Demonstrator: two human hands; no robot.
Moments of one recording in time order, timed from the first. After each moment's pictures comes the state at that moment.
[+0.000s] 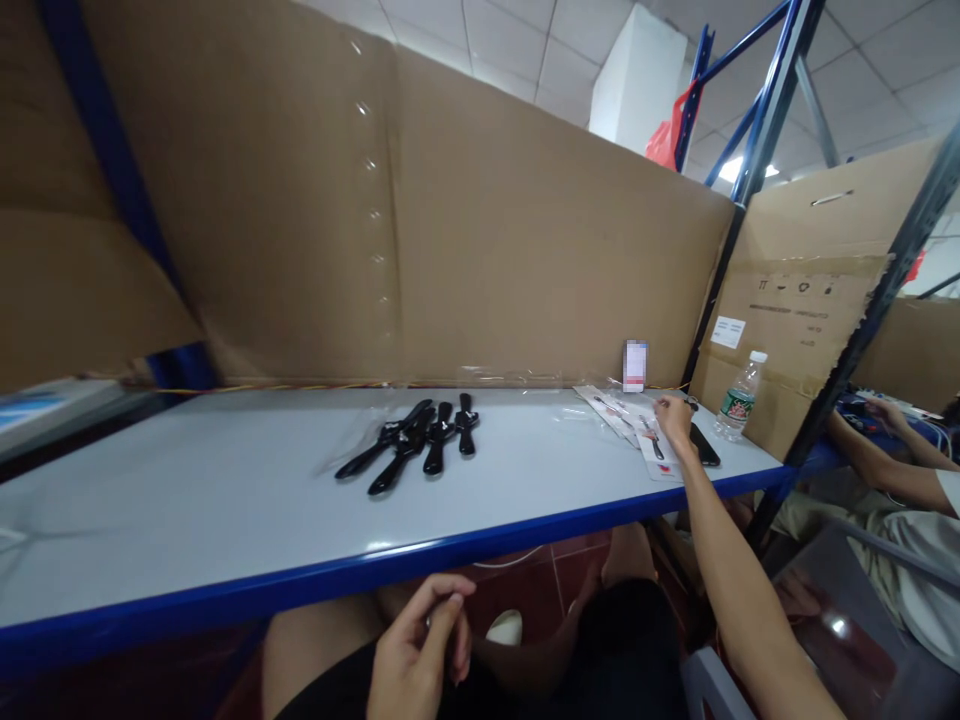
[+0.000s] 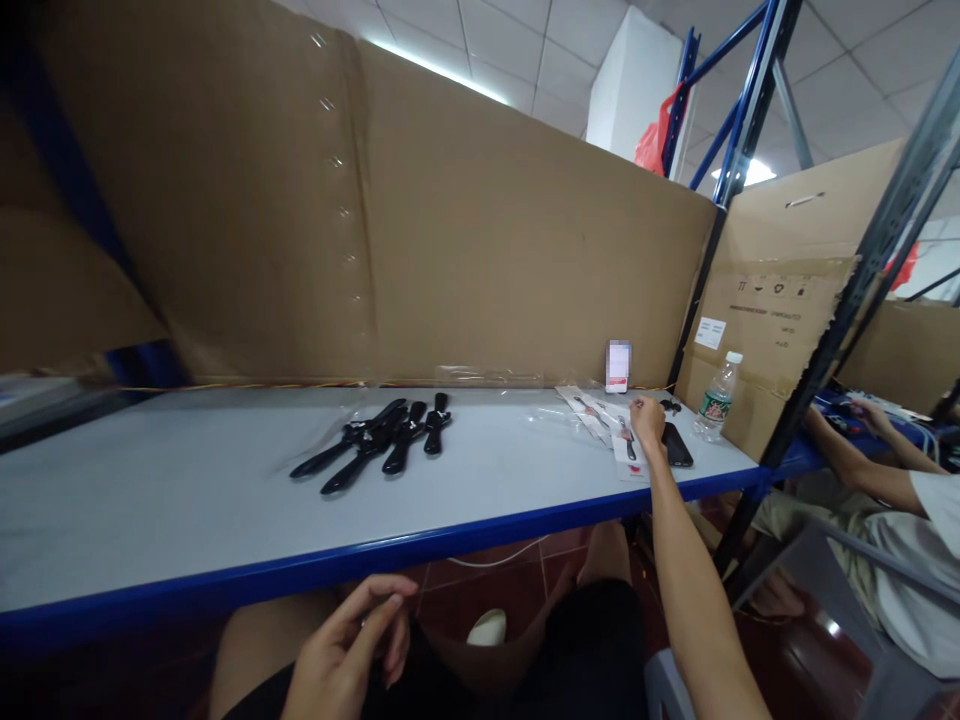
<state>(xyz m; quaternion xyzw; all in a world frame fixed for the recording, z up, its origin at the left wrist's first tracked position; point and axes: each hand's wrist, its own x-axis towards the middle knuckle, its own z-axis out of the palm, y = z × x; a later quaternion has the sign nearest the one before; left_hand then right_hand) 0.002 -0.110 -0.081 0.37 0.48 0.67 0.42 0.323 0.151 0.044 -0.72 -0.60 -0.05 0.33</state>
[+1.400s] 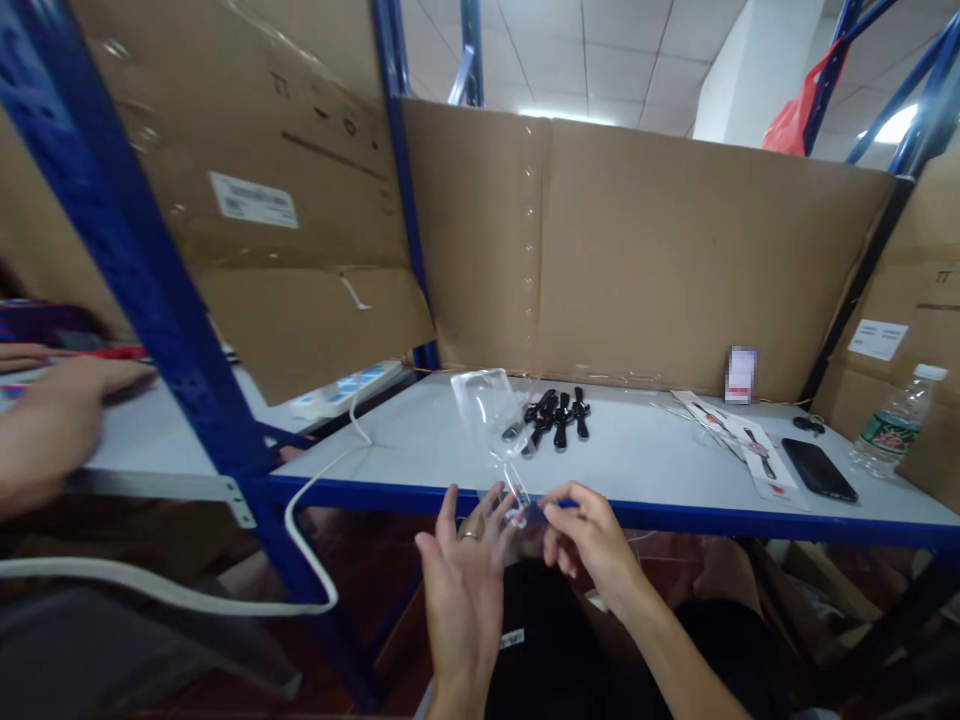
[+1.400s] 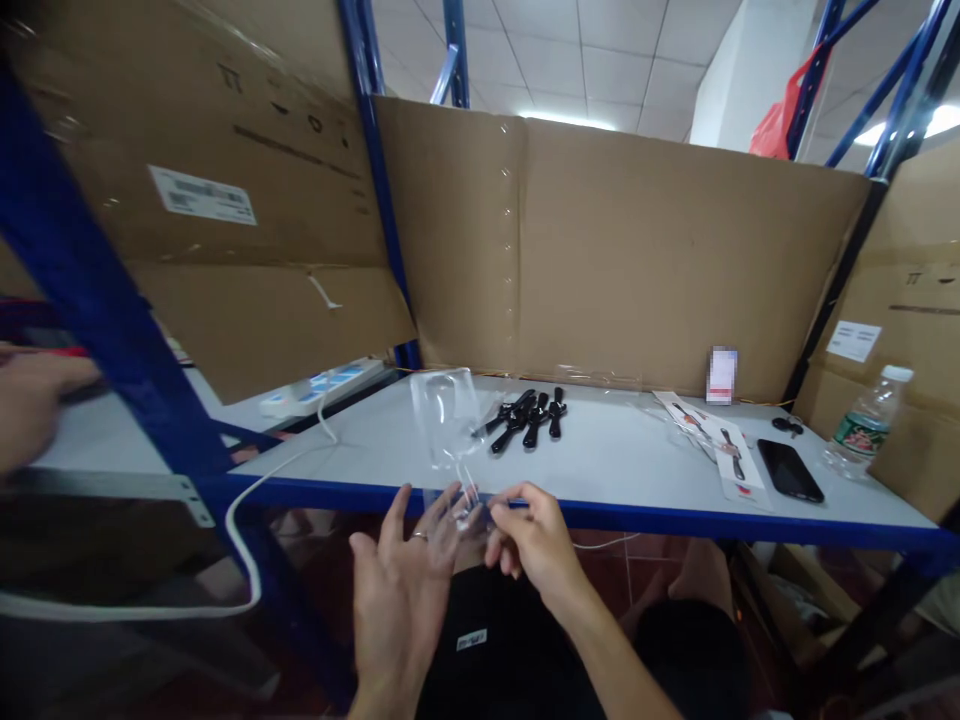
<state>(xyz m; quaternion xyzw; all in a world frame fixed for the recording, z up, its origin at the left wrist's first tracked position) -0.035 -0.139 -0.021 0.16 0.29 0.88 0.35 0.070 -0.067 -0.001 -0.24 -0.61 0.68 0.33</state>
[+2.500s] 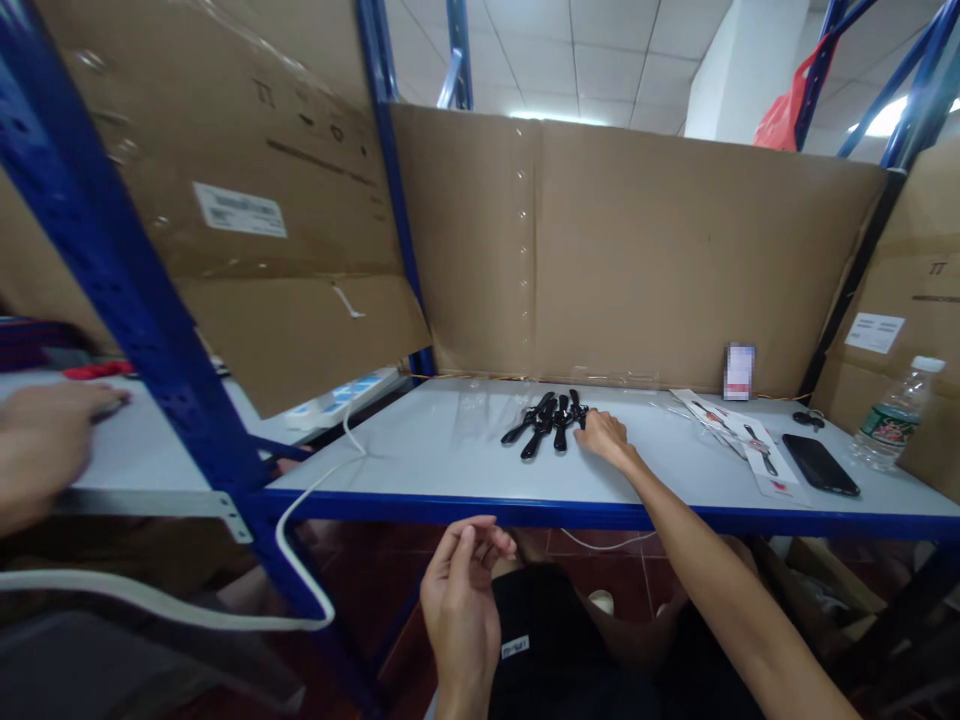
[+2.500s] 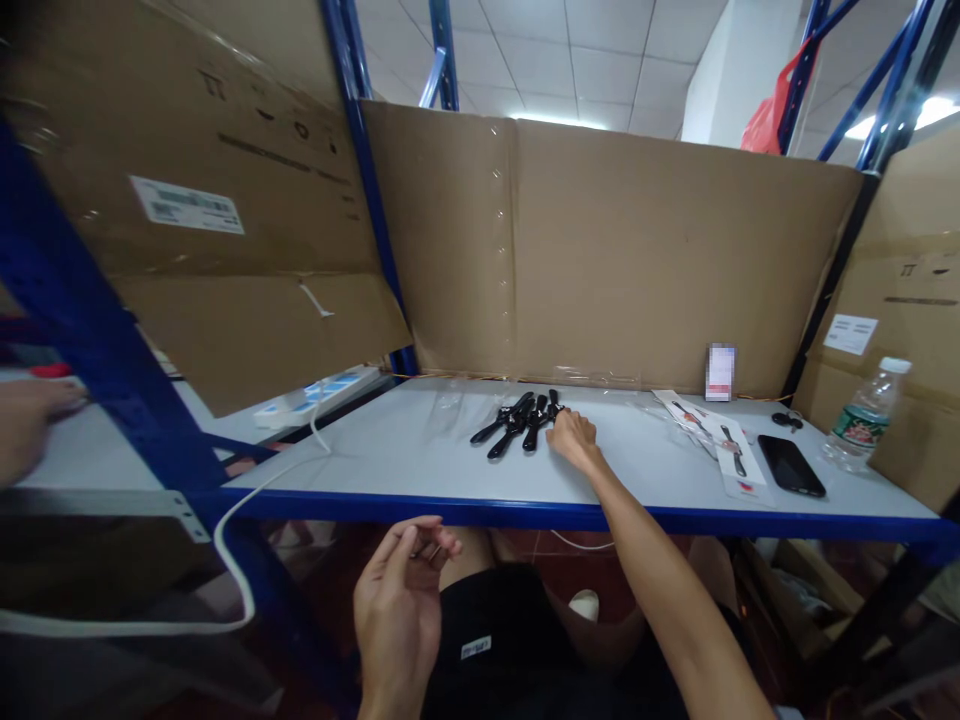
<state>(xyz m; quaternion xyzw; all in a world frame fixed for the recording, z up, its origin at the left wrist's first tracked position) -0.046 -0.138 -0.029 0.22 0.37 0.87 0.25 0.036 0.094 0.032 -0.54 -0.83 0.08 0.11</state>
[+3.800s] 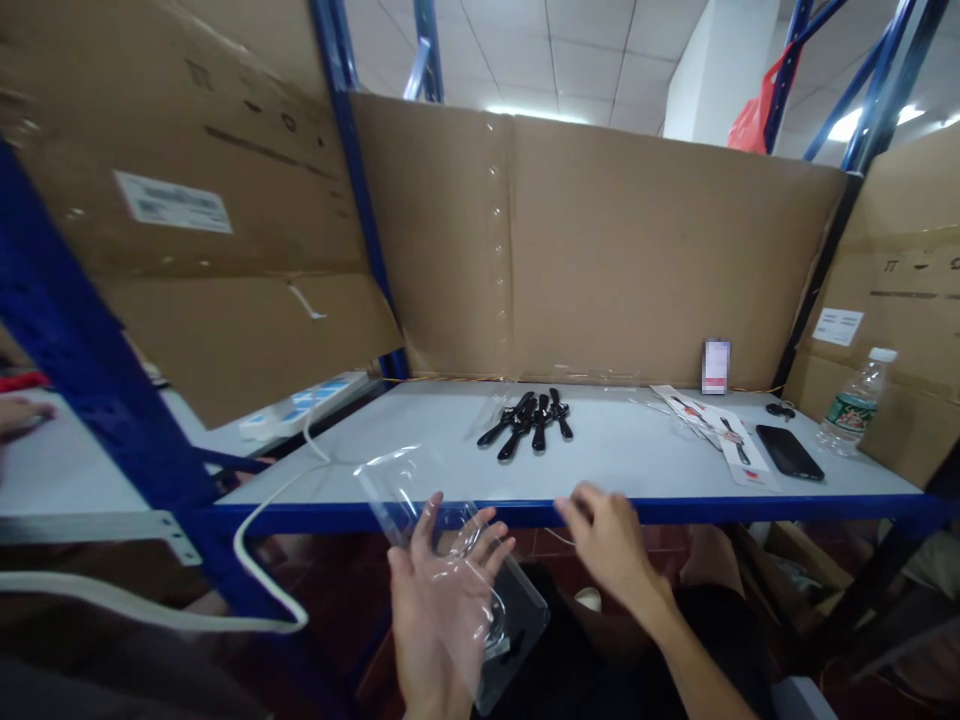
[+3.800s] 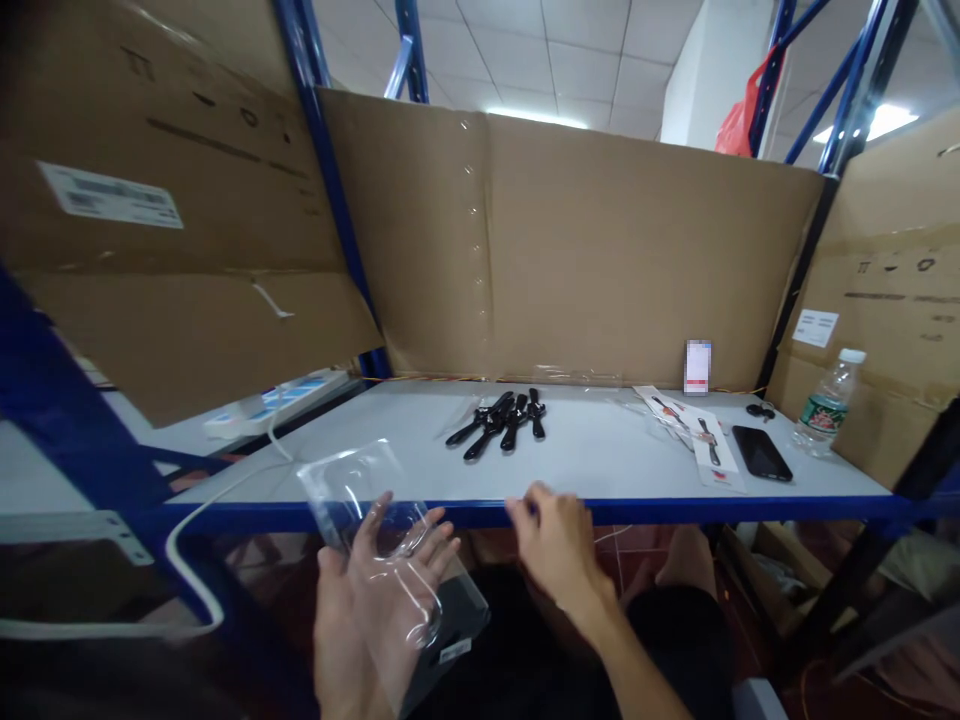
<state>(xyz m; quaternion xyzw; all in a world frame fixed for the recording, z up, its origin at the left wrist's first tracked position) -0.029 -0.150 -0.009 0.13 0.33 0.85 0.39 0.106 -0.056 0.005 -0.45 -0.80 0.24 0.33</state>
